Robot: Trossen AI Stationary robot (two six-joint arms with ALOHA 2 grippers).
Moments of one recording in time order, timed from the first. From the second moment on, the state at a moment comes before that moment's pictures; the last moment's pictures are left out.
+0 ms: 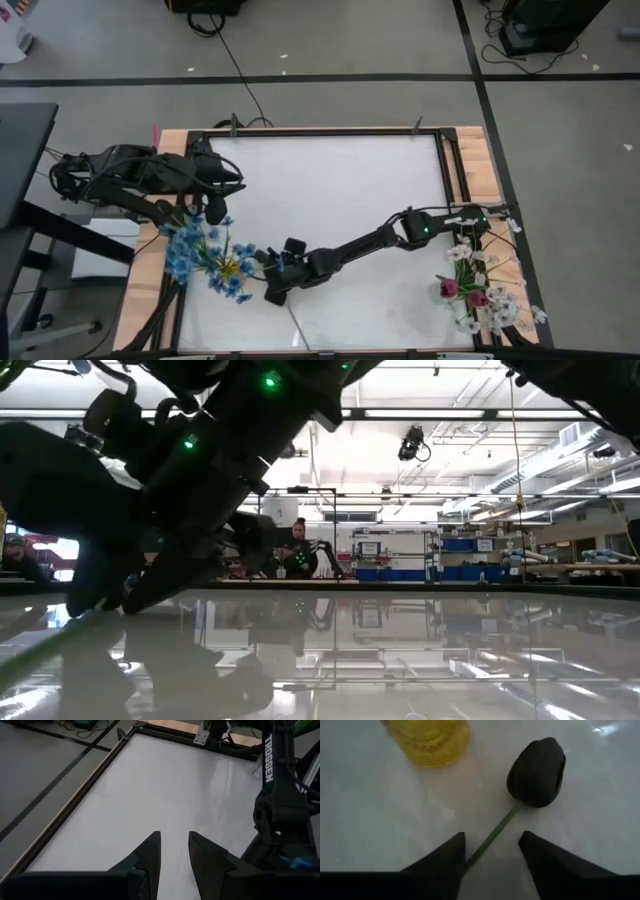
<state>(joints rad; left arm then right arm) -0.20 0.98 1.43 -1.09 -0.42 -0.39 0.29 2.61 2.12 -0.46 0.33 0.58</state>
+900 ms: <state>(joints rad) -0.20 0.97 1.43 -1.11 -0.42 -0.34 0.31 2.45 2.16 -0.98 0.45 0.63</state>
